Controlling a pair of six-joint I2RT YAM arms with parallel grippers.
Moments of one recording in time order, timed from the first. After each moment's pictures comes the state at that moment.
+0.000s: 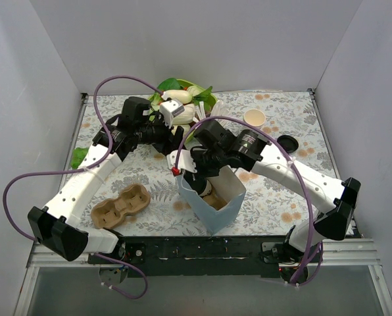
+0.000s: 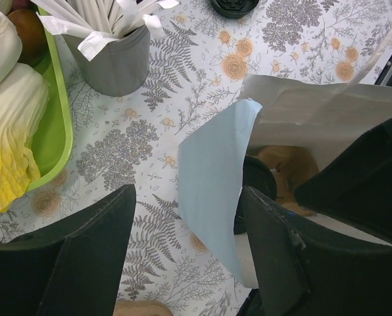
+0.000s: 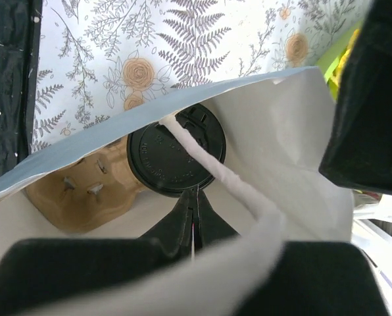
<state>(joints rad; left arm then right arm) -0.48 1.32 1.40 -0.72 0.49 0.11 1.03 1.53 1.64 -1.01 -0.26 -0.80</state>
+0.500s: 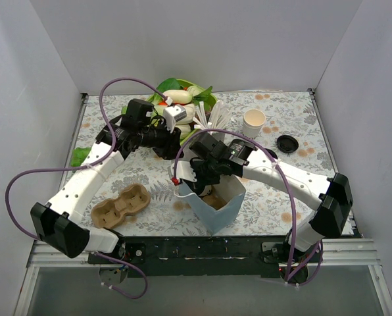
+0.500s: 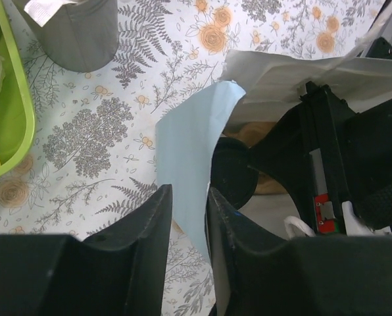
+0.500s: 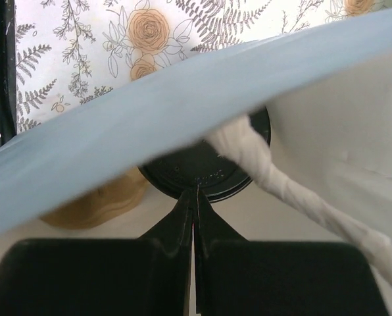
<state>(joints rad) -0.48 1.34 1.40 -0.80 0.55 0.13 1.04 1.57 1.45 -0.95 -0.19 -0.81</state>
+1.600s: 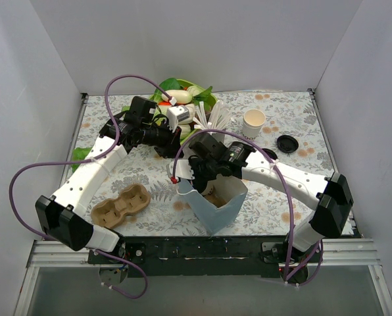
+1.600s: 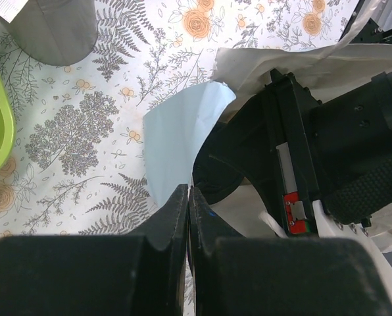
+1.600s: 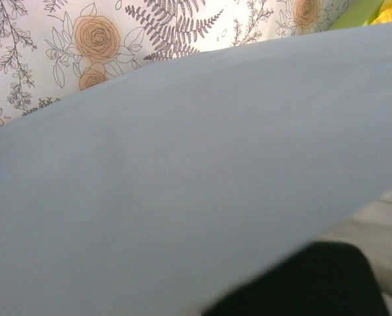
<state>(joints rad) -0.48 1.41 1.46 -0.89 0.61 0.18 1.02 1.56 1.40 -0.79 -0.13 -0.87</state>
